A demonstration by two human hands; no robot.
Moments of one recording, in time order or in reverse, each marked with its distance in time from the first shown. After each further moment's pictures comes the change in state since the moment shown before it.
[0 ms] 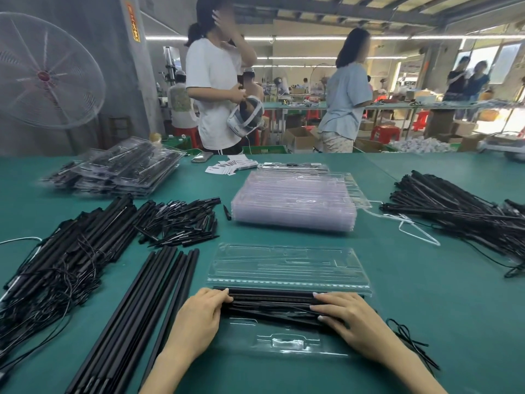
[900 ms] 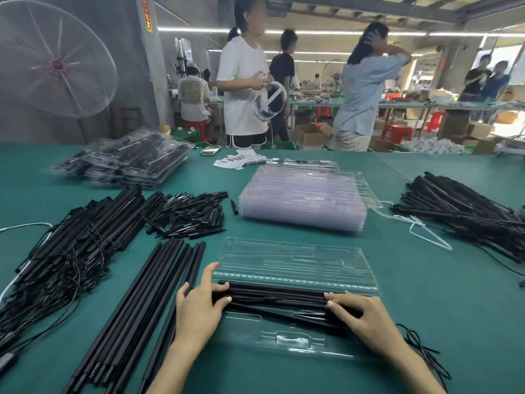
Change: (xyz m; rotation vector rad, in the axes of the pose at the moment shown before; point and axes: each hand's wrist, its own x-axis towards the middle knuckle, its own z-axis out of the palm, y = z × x) left_hand 0.003 0.003 0.002 -0.146 0.100 -0.282; right_hand 0.004 -0.002 -0.002 0.429 0.087 0.324
